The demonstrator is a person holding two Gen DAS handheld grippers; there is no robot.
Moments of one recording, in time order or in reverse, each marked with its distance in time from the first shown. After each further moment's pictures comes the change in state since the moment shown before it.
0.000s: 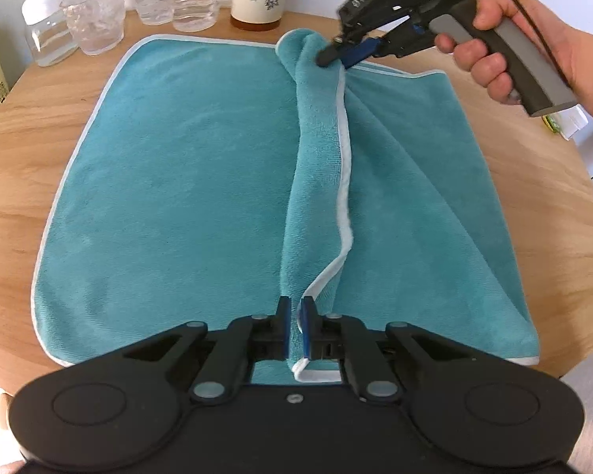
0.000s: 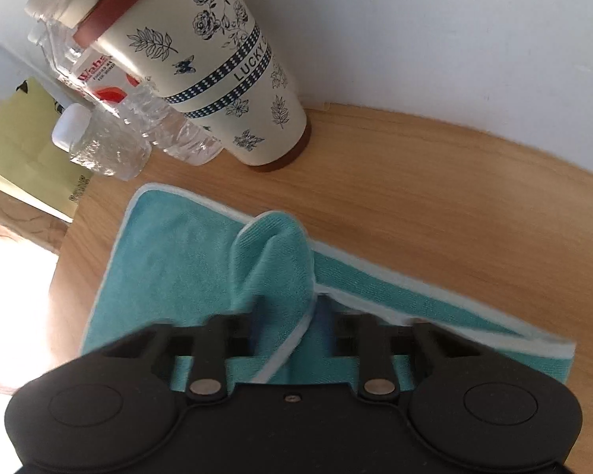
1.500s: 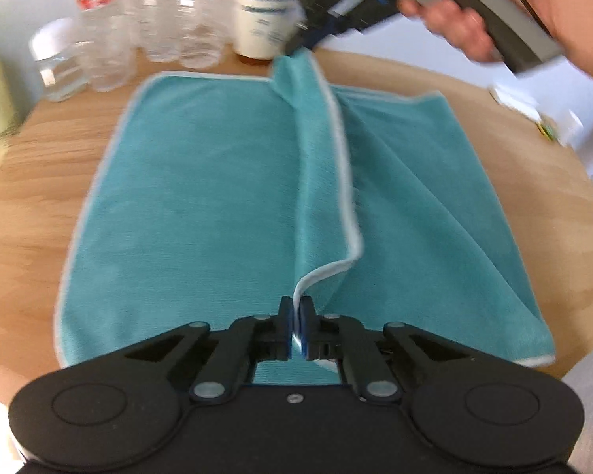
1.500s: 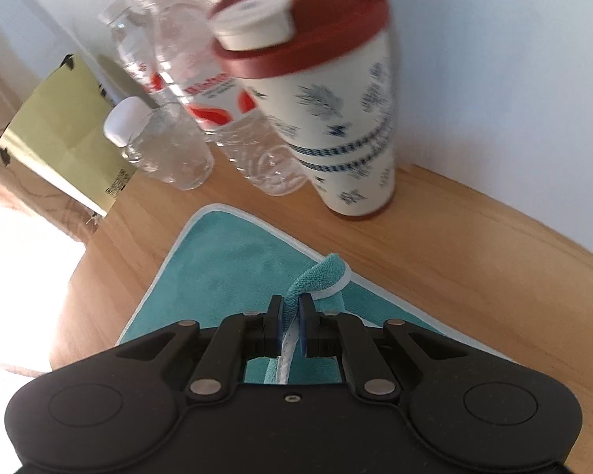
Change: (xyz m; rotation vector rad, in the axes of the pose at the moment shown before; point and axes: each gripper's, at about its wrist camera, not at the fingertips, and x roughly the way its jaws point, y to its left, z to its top) left arm -0.014 0.015 -0.010 0.008 -0.124 0.043; right arm -0.012 0.084 0.026 -0.215 -0.041 -0.020
